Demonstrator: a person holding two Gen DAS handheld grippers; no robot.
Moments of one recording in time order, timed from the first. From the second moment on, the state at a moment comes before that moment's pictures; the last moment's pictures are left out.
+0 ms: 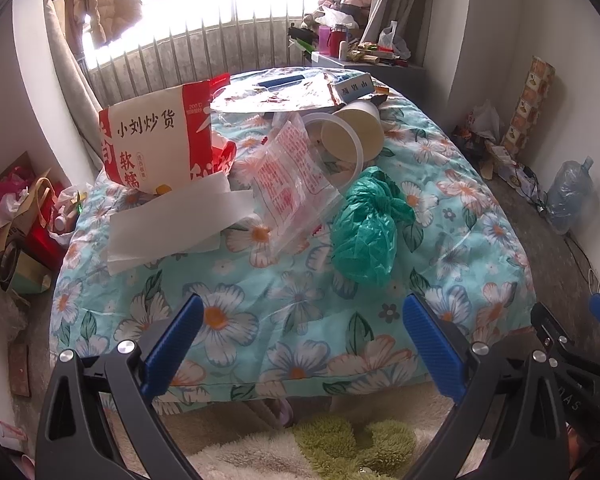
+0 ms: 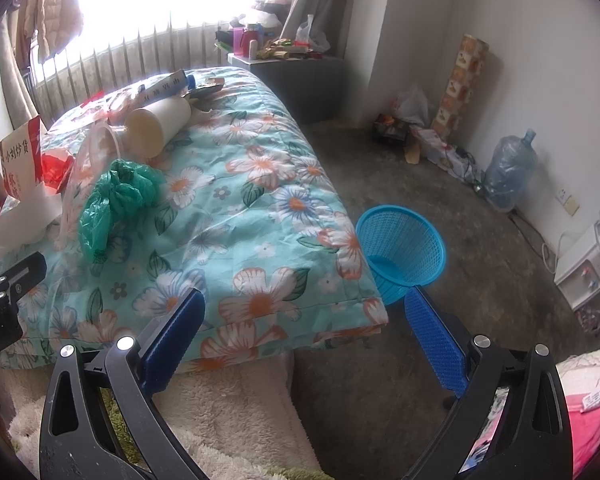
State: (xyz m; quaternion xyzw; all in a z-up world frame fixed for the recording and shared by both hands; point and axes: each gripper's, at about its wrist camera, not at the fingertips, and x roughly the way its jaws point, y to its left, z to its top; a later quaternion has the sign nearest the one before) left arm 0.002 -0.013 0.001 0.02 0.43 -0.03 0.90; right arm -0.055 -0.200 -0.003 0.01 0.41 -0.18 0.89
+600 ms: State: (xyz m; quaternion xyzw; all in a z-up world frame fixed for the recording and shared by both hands) left arm 0.002 -0.009 -0.001 0.02 0.44 -0.03 0.90; right arm -0.055 -0.199 -0.004 0.01 0.41 -0.19 0.89
